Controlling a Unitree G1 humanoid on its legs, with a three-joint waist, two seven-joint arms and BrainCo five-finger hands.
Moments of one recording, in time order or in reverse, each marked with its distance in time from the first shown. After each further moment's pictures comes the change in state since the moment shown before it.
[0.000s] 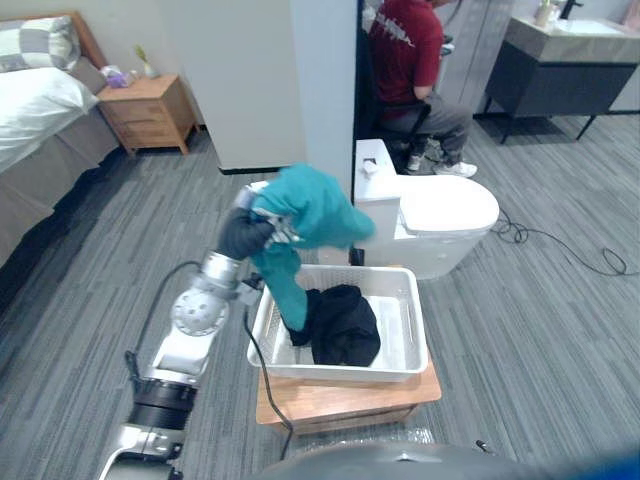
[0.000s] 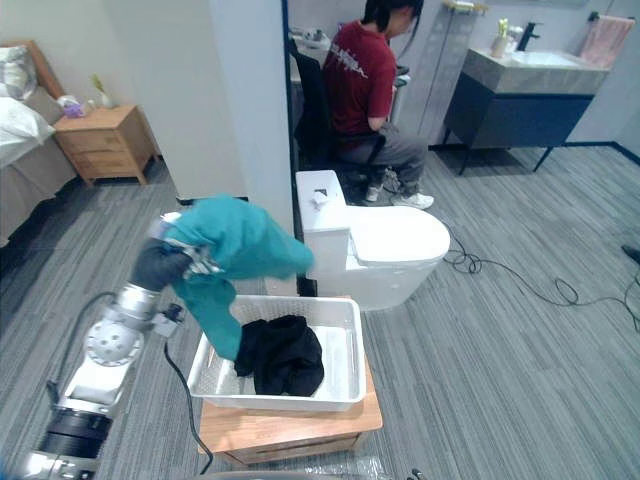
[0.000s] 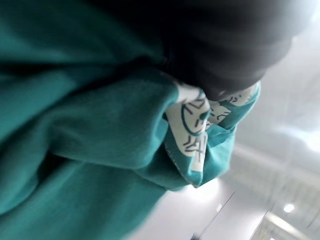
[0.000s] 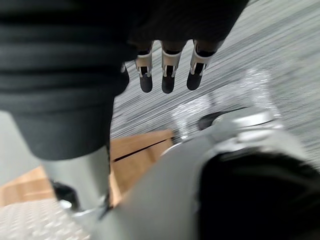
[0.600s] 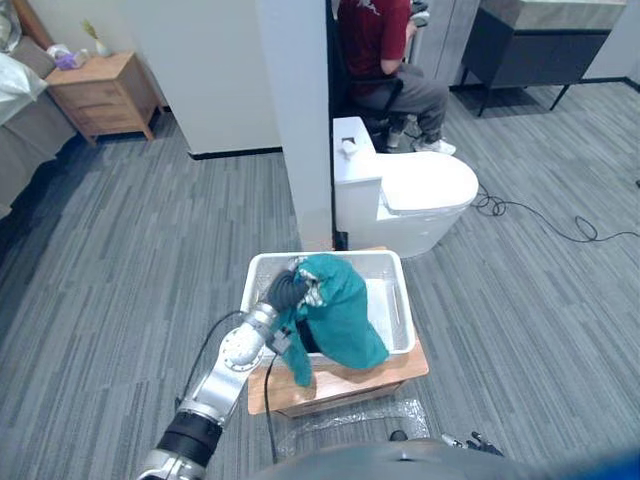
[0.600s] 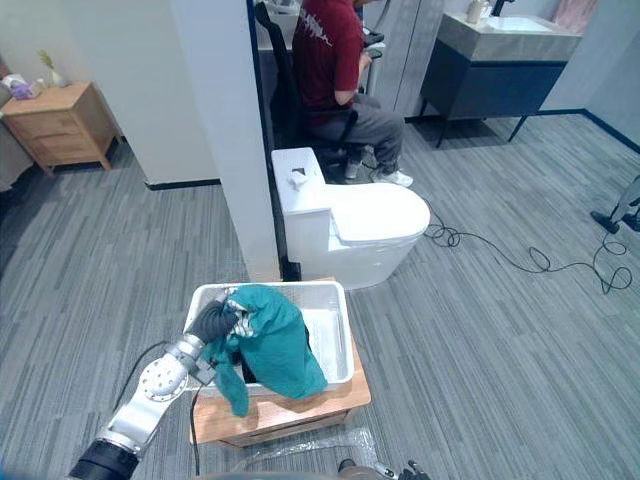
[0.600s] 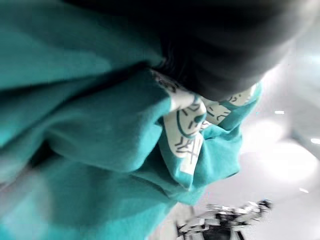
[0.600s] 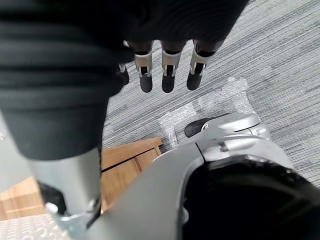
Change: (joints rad) left arm 0.119 -0.077 -0.111 0.205 0.081 0.224 0.058; right arm -0.036 -0.021 0.079 0.015 0.054 -0.003 -0.026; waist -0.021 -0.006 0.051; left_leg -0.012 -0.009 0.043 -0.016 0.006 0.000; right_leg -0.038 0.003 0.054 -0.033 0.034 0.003
